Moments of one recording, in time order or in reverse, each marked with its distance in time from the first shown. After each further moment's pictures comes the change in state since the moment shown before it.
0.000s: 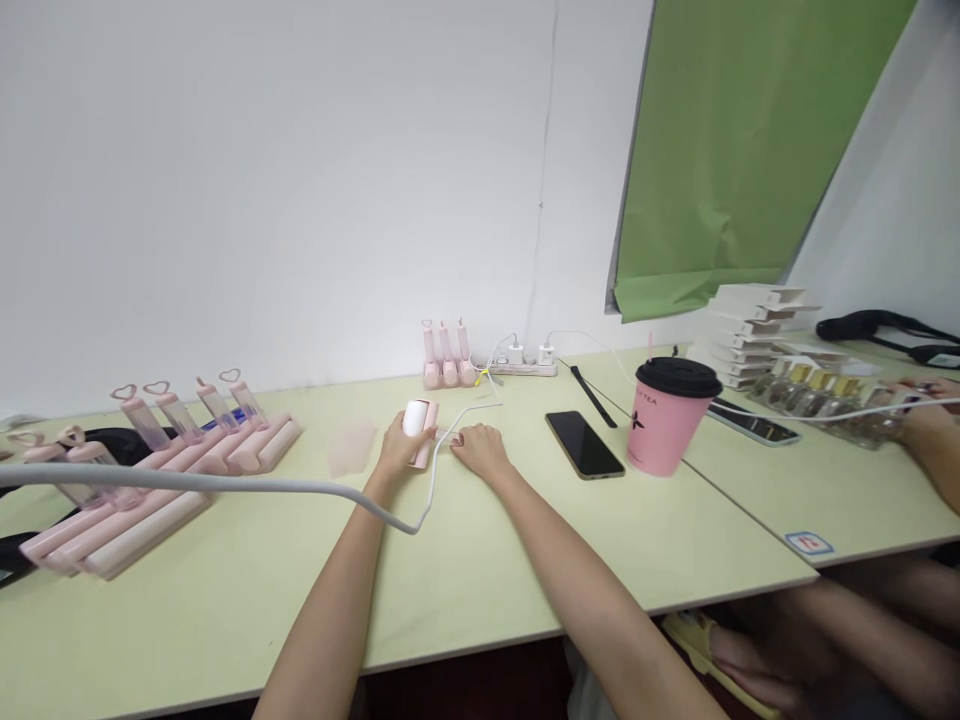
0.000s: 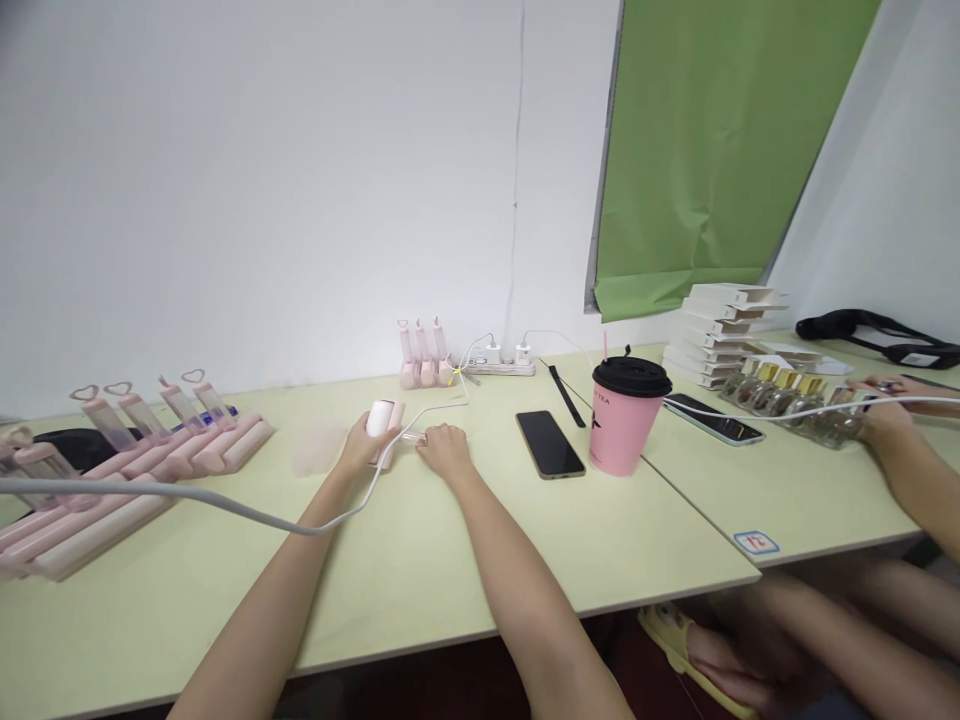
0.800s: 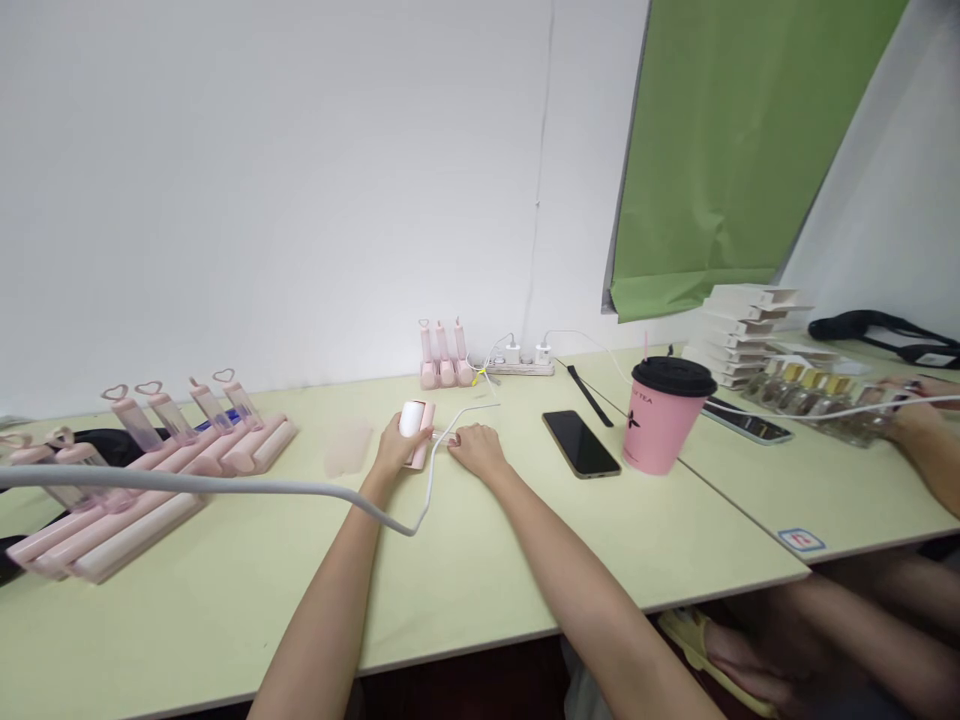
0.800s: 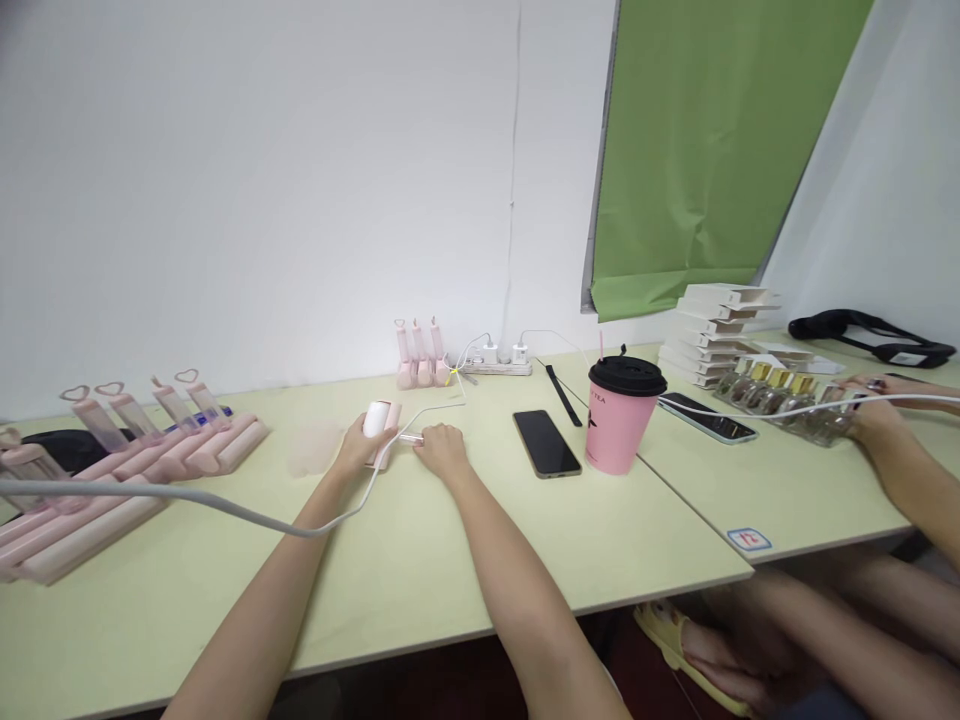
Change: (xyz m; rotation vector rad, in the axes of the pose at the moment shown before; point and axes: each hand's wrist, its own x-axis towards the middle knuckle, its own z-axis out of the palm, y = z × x) left_hand 0.000 -0.003 0.001 -0.041 -0.002 -0.001; right_hand 0.000 0.000 0.000 -0.014 -0.011 -0.010
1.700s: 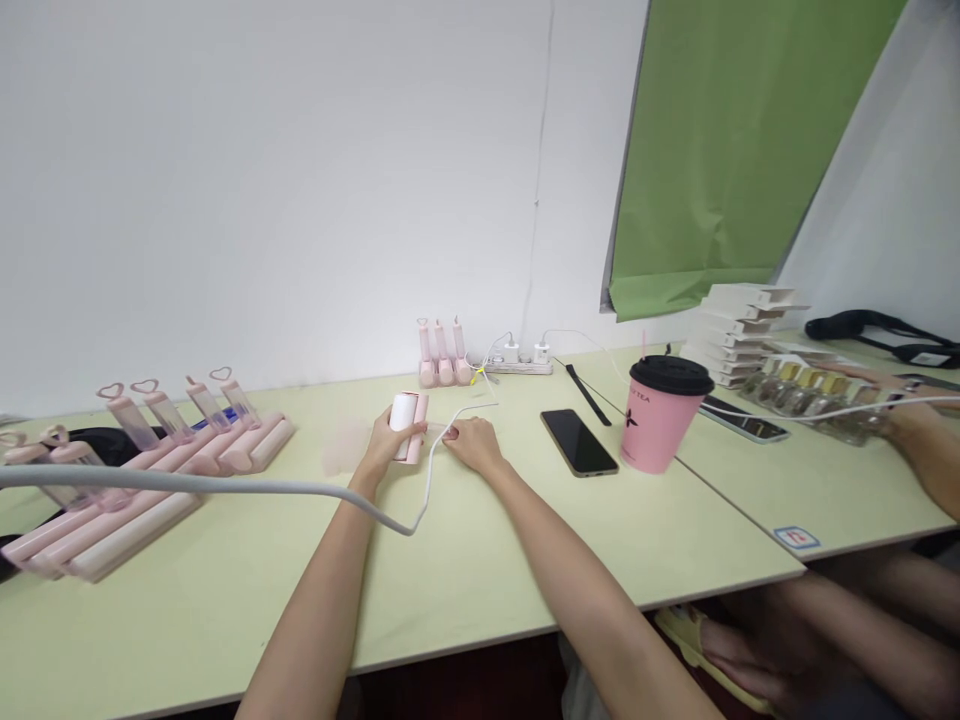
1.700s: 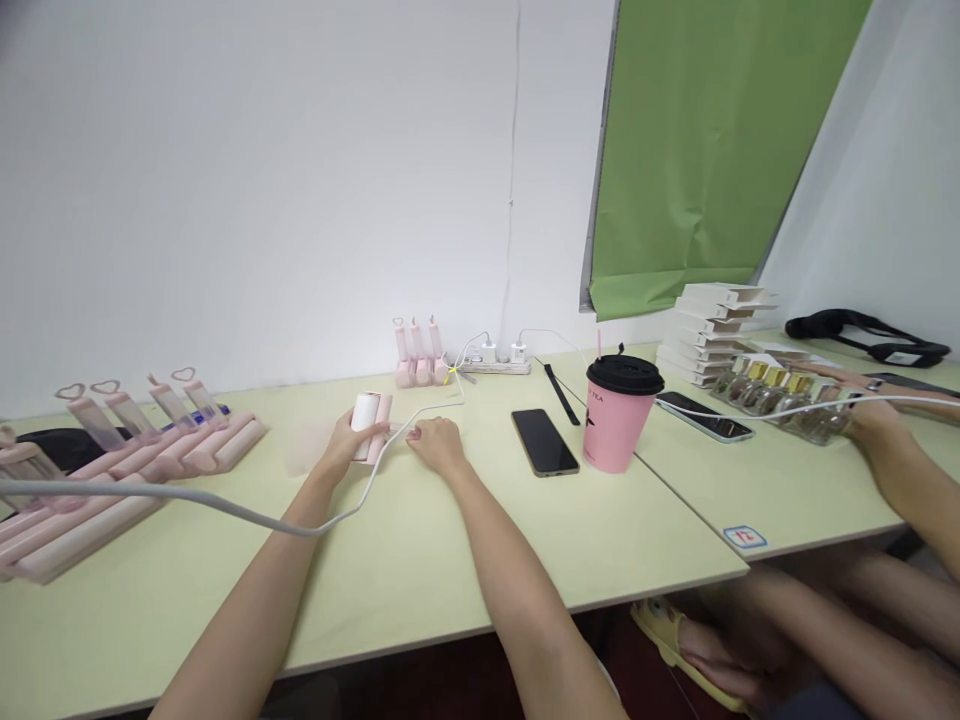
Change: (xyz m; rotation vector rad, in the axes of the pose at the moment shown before) left_hand -0.012 0.030 -0.014 -0.365 -0.096 -0.046; right_hand 0.009 0.003 0.009 0.151 0.163 -0.063
